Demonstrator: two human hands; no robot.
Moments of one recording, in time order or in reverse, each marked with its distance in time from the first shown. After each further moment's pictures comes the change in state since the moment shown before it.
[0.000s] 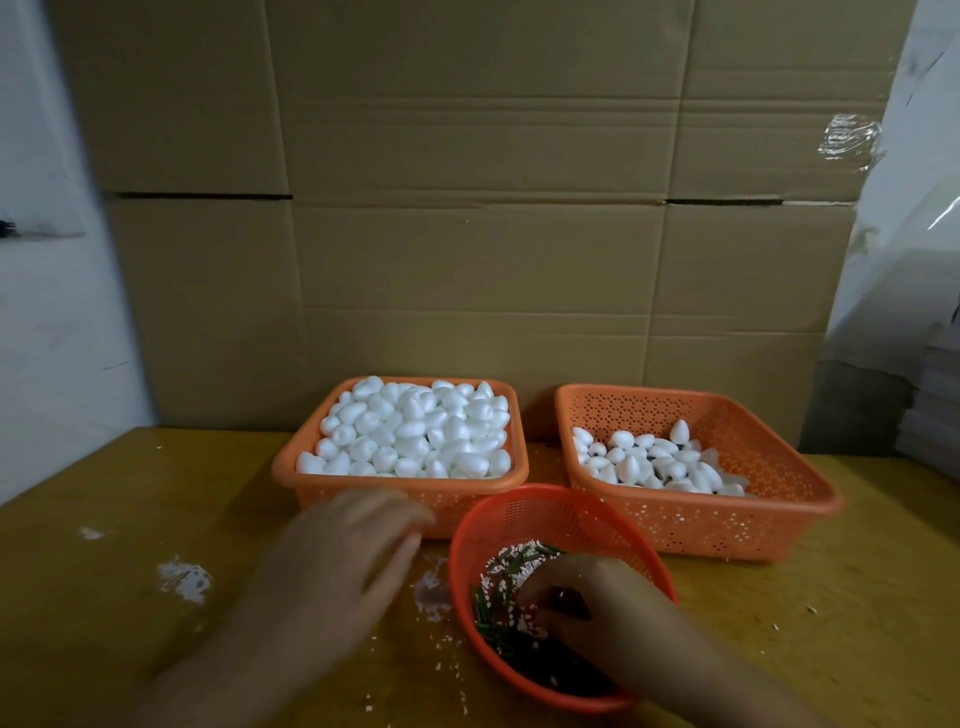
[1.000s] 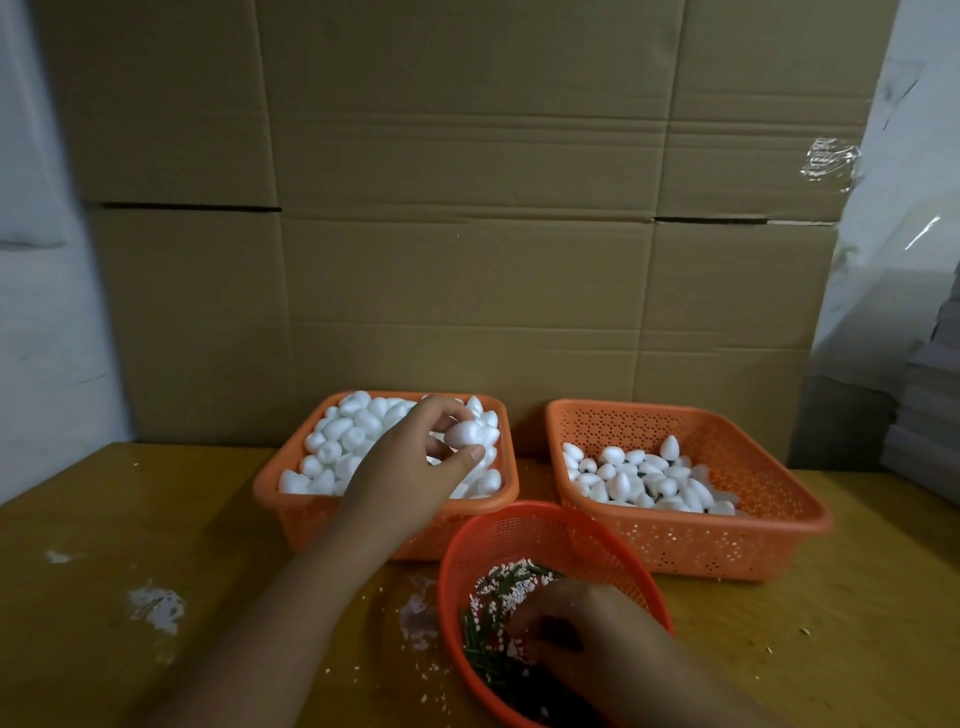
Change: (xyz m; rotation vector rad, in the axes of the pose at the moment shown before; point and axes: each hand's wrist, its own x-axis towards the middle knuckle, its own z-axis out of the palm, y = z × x) left_hand 0.088 0.005 0.041 -0.660 0.055 -0.334; right_hand 0.000 -0.002 -0.001 0.024 0.004 -0.015
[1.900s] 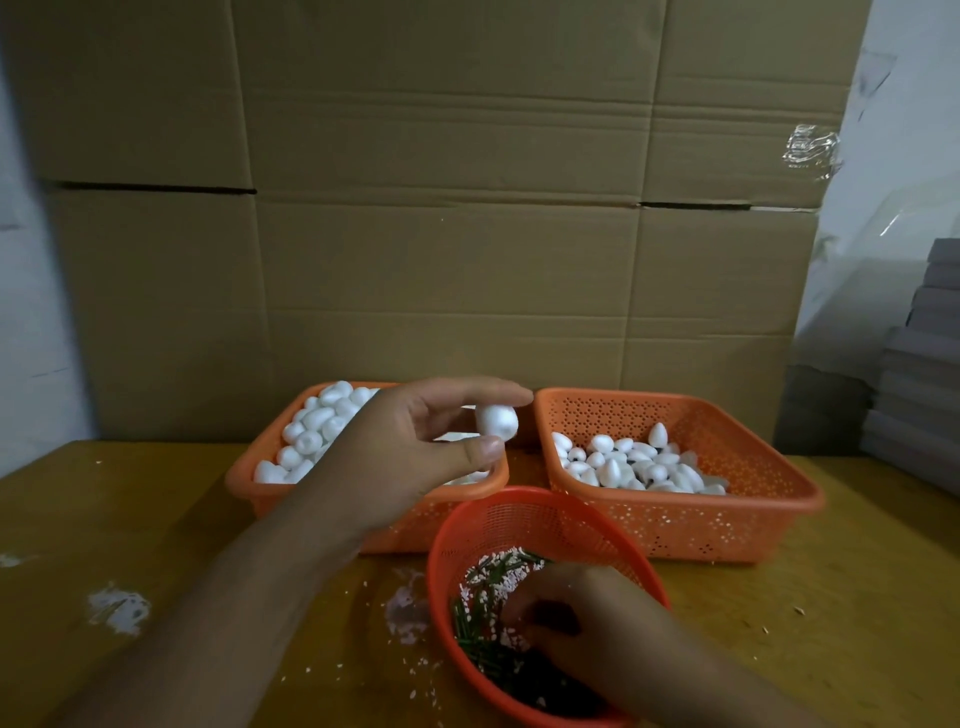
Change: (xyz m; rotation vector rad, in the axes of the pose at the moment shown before) left_hand -0.026 0.048 -0.024 -0.473 -0.322 0.087; right_hand 0.000 0.006 0.004 -0.033 0.018 0.006
